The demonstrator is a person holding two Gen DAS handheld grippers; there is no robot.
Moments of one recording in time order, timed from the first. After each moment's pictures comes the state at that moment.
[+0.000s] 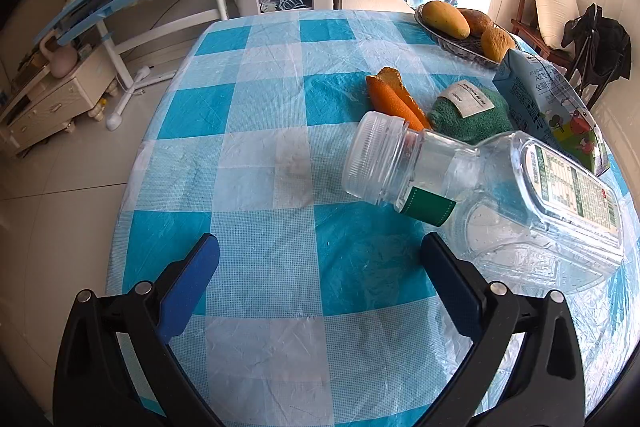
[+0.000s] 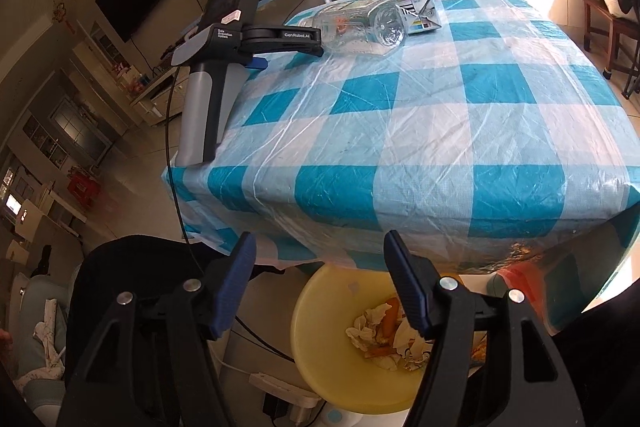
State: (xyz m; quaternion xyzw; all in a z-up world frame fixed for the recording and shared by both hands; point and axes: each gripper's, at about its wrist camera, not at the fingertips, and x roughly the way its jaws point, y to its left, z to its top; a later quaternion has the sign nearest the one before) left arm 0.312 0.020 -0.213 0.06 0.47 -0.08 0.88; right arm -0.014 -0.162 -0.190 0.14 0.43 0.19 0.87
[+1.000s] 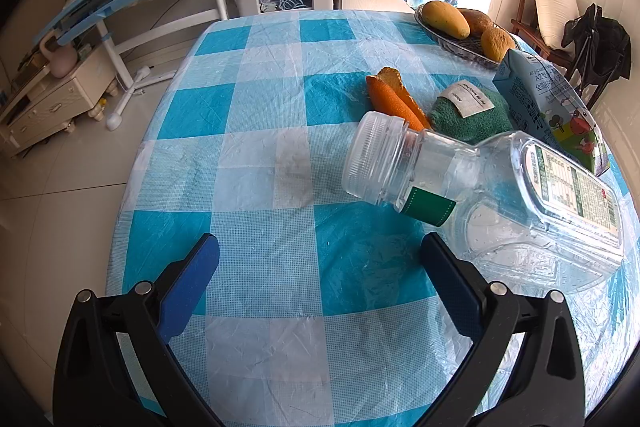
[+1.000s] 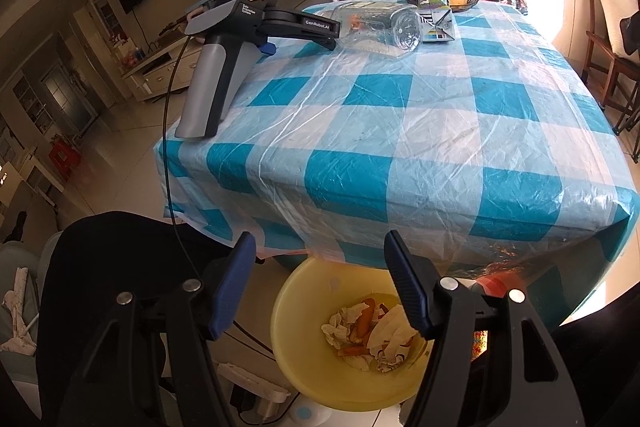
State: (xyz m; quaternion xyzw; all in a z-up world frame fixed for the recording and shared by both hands) left arm 0.313 0.020 -0.214 0.06 0.47 -0.08 0.88; right arm -0.026 -0.142 -0.191 0.07 0.43 0.17 0.88
